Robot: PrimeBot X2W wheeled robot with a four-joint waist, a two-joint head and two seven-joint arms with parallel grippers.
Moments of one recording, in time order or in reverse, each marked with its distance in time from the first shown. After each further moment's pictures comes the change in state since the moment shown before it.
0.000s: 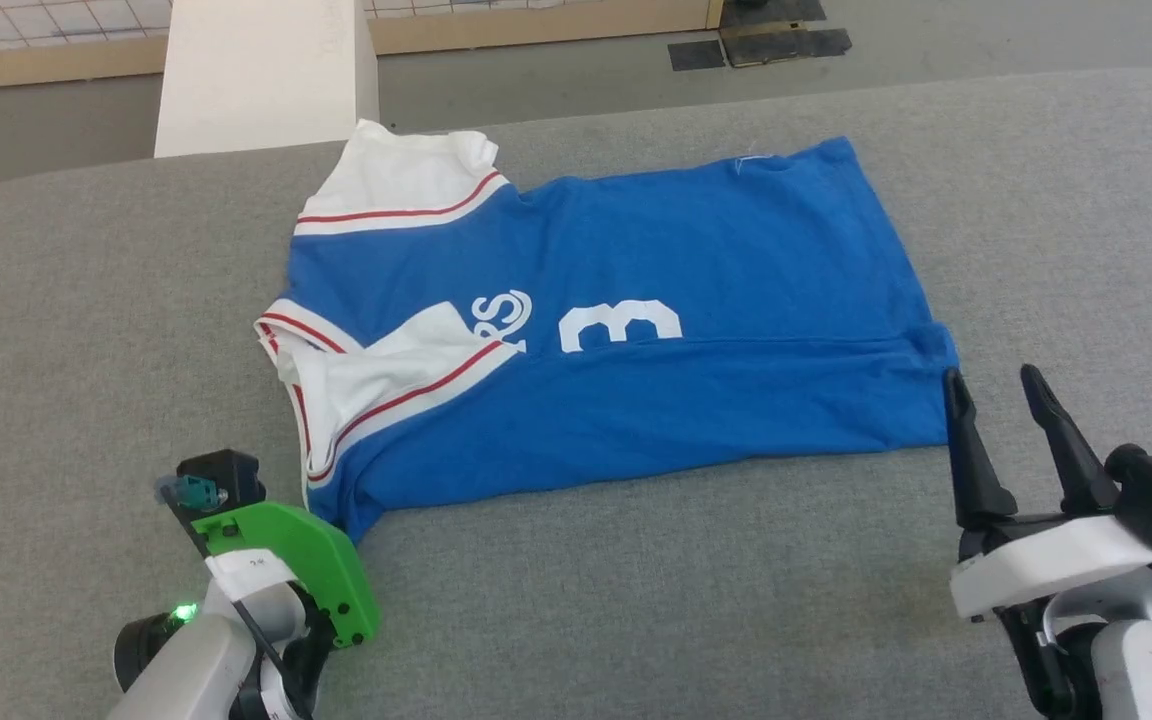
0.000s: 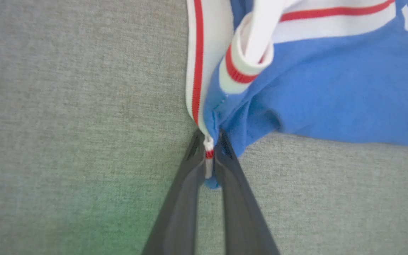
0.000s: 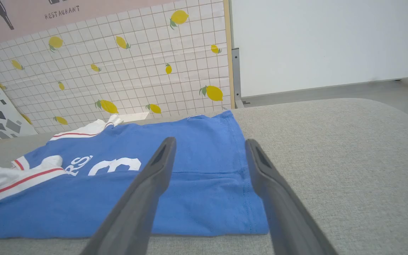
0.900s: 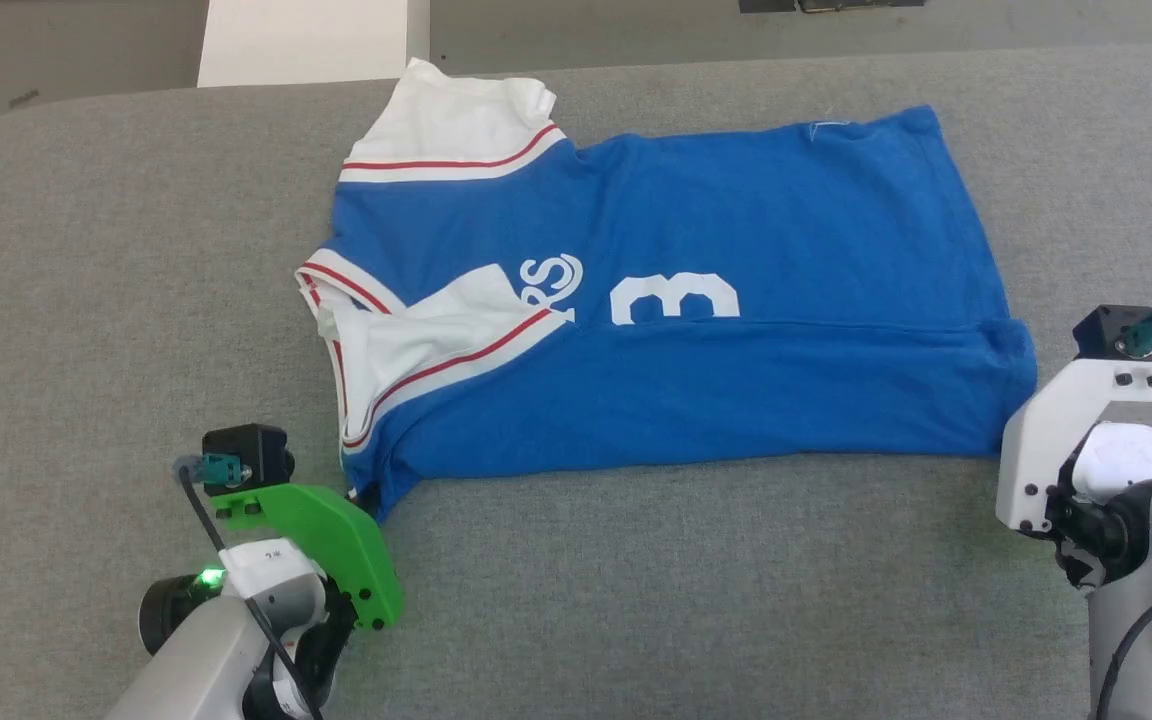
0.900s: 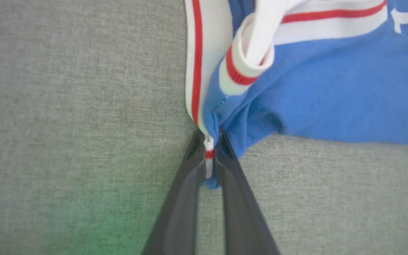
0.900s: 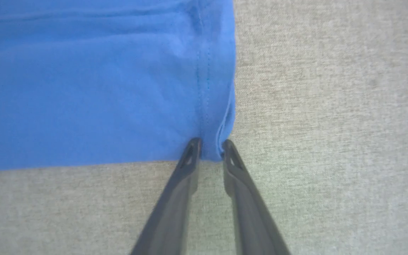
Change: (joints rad) left arm -0.028 -0.004 -0.019 -0.025 0.003 -0.043 -0.036; right arm -0.303 0.037 -0.242 0.221 -0.231 0.000 1.006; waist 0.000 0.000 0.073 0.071
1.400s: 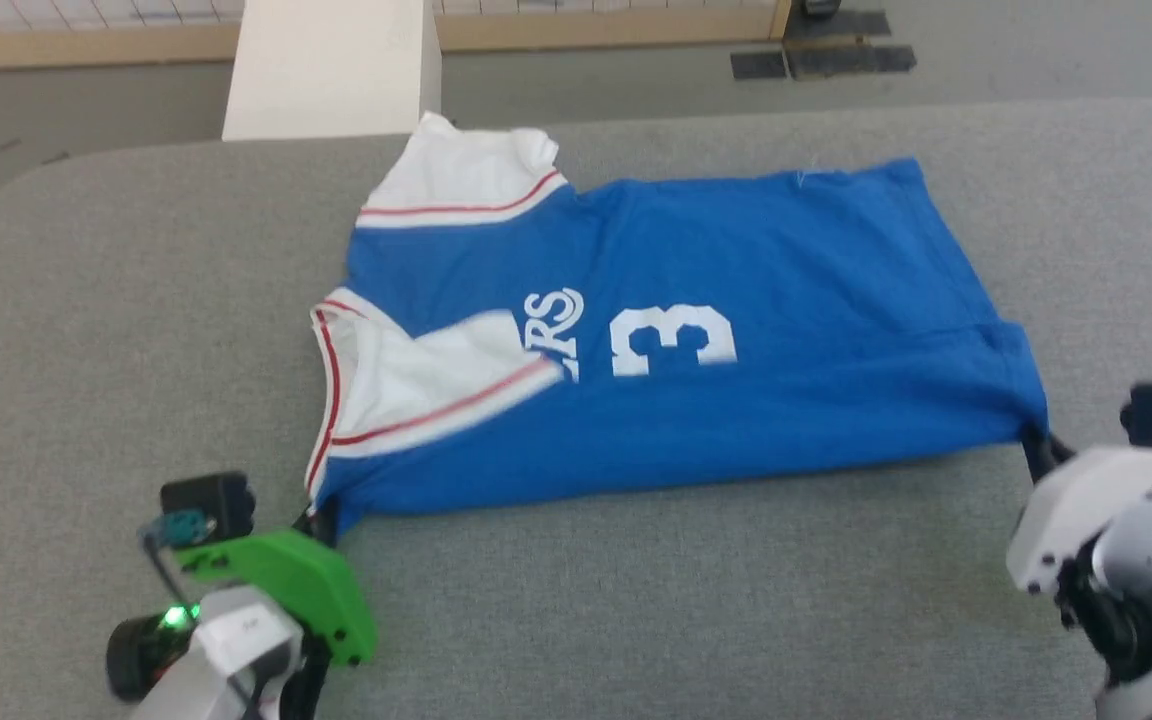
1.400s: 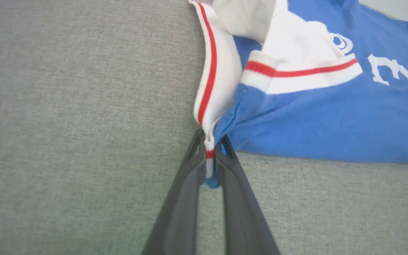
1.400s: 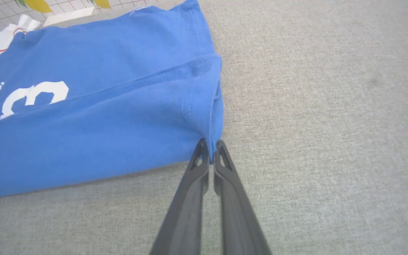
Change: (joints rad) left arm 0.084 0.010 0.035 -0.036 0.040 0.004 -0.176; right arm 0.181 0.006 0.014 -0.116 0.102 0.000 -0.438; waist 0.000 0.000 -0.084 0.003
